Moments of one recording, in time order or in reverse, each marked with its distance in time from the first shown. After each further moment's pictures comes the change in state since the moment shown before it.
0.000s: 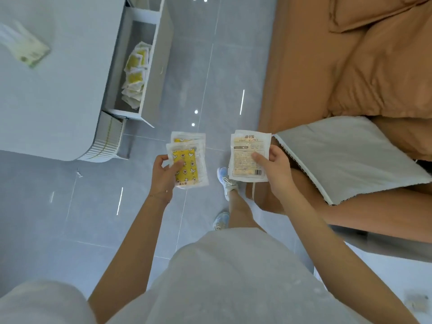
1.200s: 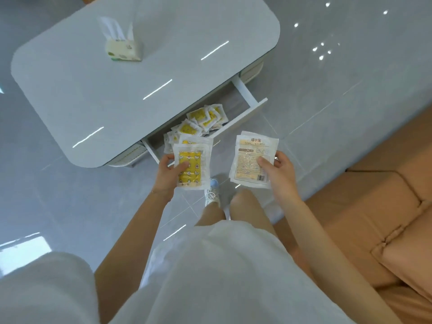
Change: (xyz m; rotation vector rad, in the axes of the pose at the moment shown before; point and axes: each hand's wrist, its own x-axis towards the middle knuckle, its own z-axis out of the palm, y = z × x) left_hand 0.334 0.295 -0.002 -0.552 0.469 -0.104; right_hand 0.392 -0.359 0.310 -0.447 -0.490 -0.040
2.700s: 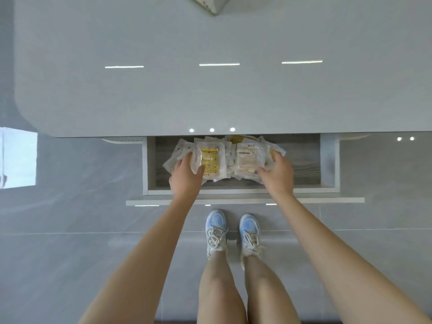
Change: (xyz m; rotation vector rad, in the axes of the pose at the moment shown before) left_hand 0.371 -0.109 0.040 0.527 0.518 -0.141; right_hand 0.451 0.129 0.212 -1.187 -0.362 -0.385
